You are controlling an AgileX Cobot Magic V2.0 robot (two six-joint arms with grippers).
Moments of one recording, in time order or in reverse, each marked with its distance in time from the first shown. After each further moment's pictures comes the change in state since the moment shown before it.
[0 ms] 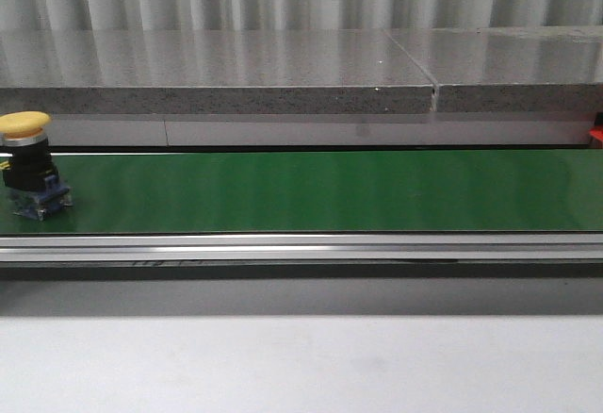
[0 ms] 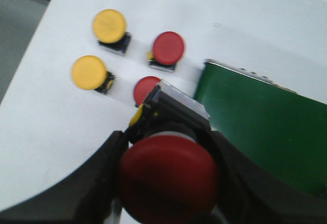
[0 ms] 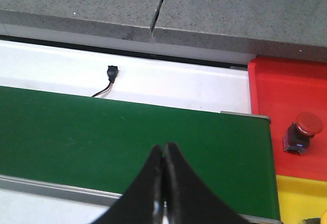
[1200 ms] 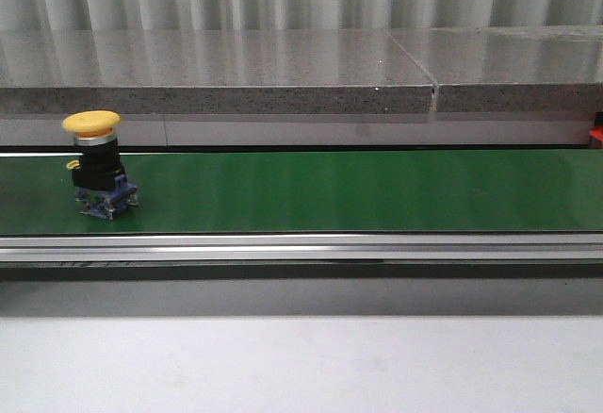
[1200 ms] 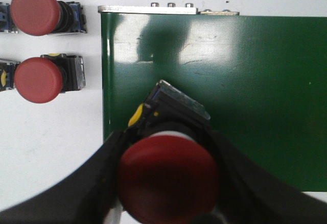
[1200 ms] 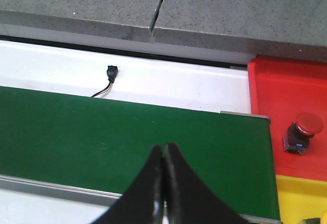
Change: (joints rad) left arm -0.257 0.185 -0.023 0.100 0.079 0.011; right arm 0.000 0.000 0.000 0.000 0.000 0.000
